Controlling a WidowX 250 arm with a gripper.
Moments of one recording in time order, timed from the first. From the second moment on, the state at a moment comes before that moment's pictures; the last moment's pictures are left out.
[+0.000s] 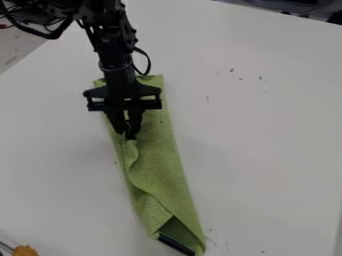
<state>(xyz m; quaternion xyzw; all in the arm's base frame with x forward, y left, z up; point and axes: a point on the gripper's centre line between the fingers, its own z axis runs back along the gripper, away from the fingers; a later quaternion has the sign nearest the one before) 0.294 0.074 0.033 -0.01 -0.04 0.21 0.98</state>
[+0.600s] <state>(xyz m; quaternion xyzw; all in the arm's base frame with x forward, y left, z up) 0.307 0.106 0.084 0.10 -0.03 0.10 0.99</state>
